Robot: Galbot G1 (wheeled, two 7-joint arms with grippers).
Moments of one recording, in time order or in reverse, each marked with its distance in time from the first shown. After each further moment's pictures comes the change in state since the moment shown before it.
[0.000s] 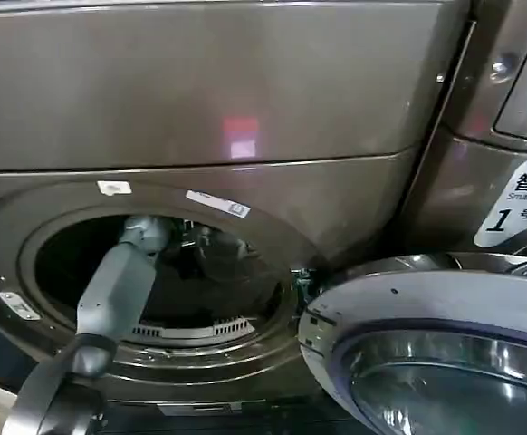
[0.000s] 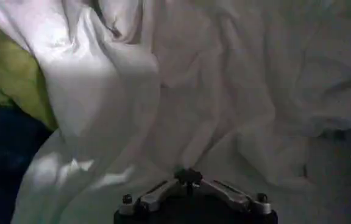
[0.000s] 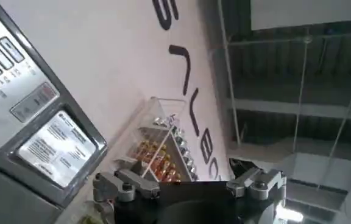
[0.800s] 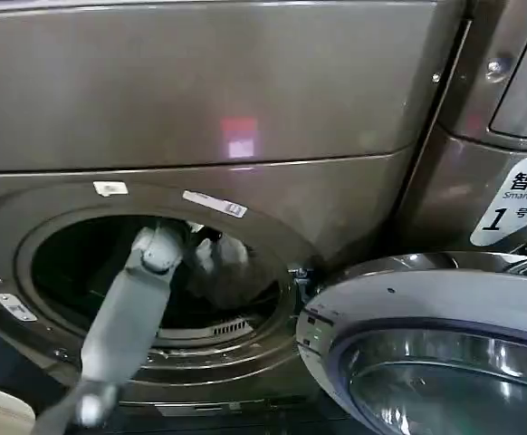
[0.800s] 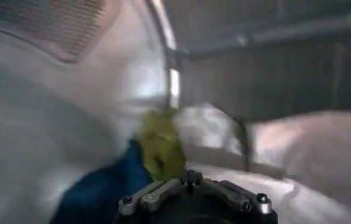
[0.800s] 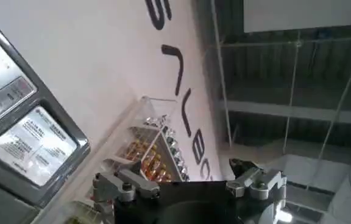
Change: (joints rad) left arm 0.318 -0.070 -0.148 -0.471 -0.502 0.157 -0.854; right arm -0.006 -0.025 0.012 -0.030 -0.001 0.016 0.020
